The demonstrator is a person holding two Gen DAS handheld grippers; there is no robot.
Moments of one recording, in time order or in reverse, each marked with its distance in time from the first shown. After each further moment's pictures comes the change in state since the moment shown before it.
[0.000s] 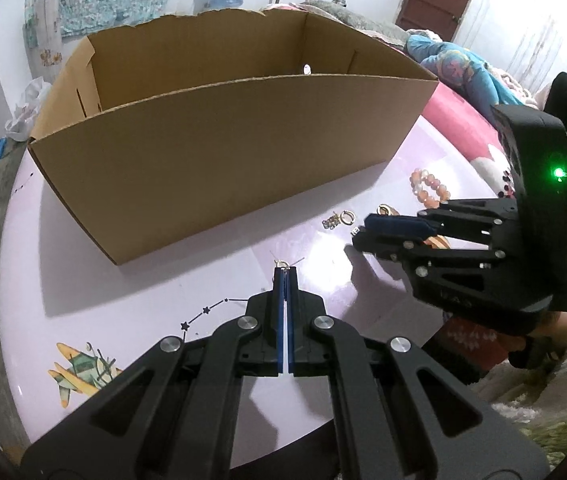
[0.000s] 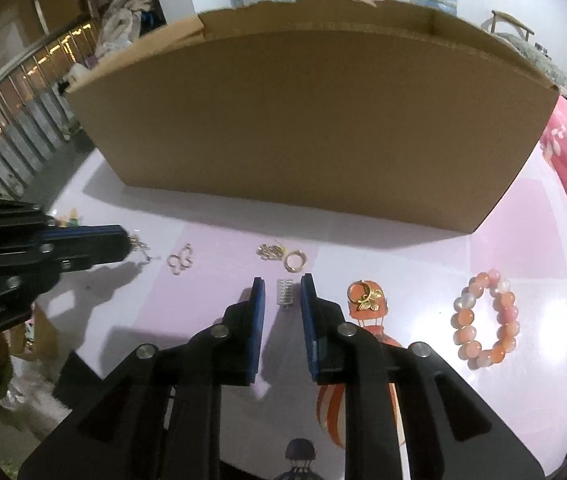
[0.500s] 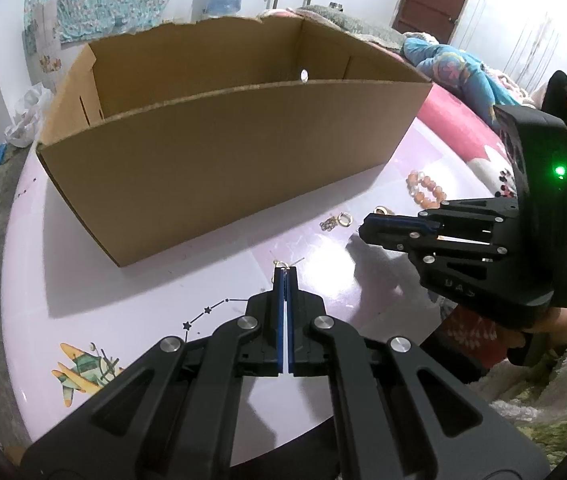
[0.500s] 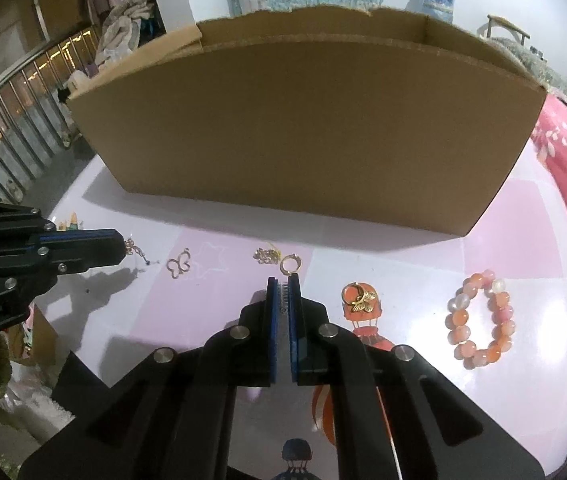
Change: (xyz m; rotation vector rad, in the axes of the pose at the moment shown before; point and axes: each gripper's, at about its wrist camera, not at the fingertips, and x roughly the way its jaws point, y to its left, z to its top) left arm -0.009 -0.003 0.000 0.011 -0.026 -0.003; right arm -0.011 0.000 -0.004 0.000 -0.049 0.005
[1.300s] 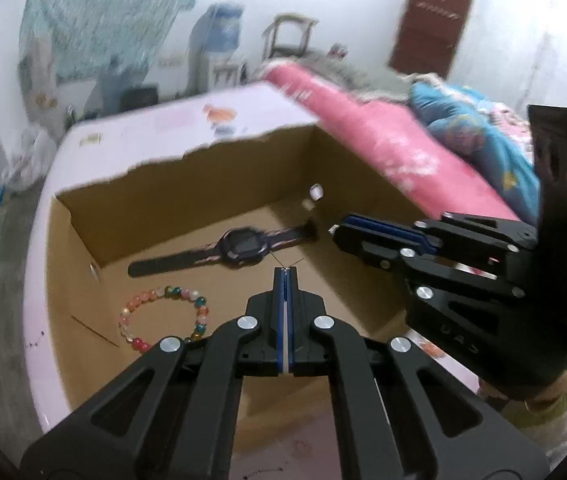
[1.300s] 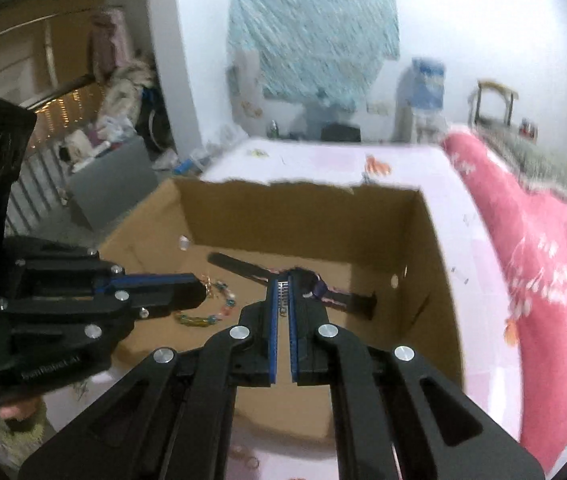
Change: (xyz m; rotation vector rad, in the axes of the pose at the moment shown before) left arm 0.025 0.018 0.149 -0.005 -0.077 0.024; right arm -0.005 -0.030 0.143 0.028 -0.198 -0.025
